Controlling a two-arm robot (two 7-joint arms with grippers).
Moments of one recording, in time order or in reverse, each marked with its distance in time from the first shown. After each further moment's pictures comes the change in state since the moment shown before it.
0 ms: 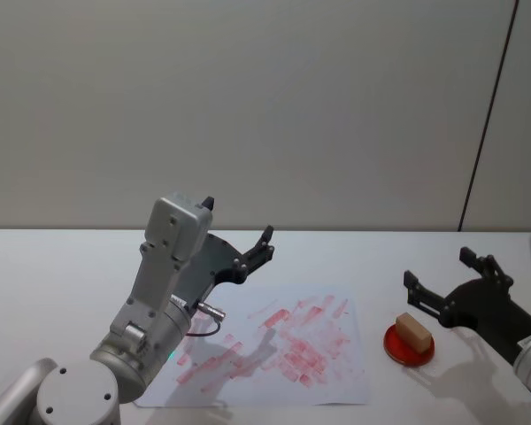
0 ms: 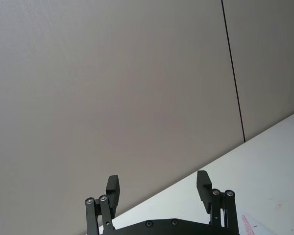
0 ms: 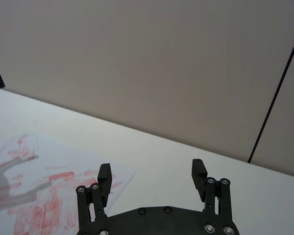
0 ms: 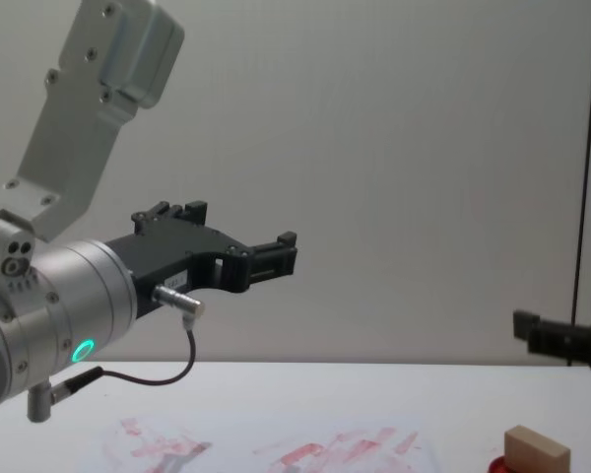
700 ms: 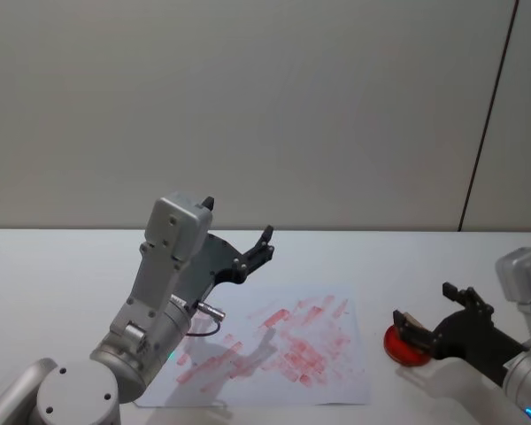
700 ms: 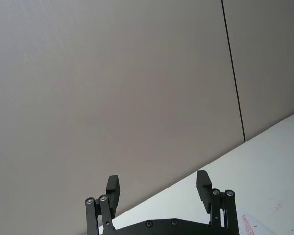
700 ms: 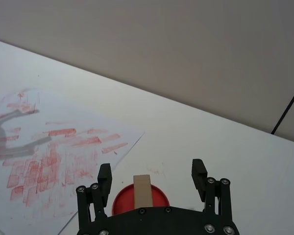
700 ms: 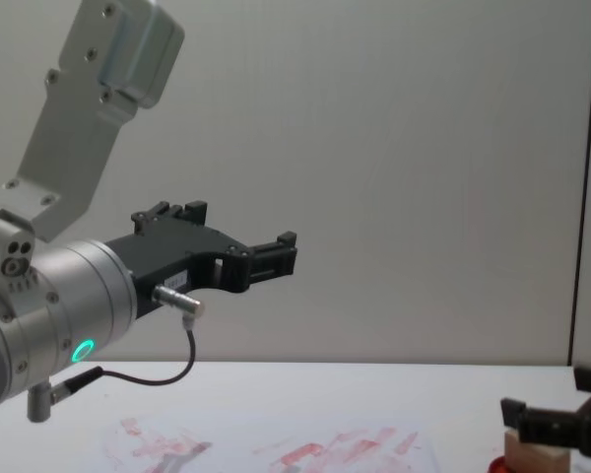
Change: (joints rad) left arm 0.000 0.000 0.000 0.000 0.000 0.000 0.000; right arm 0.049 -0.007 -0.016 0.141 -0.063 0.031 0.118
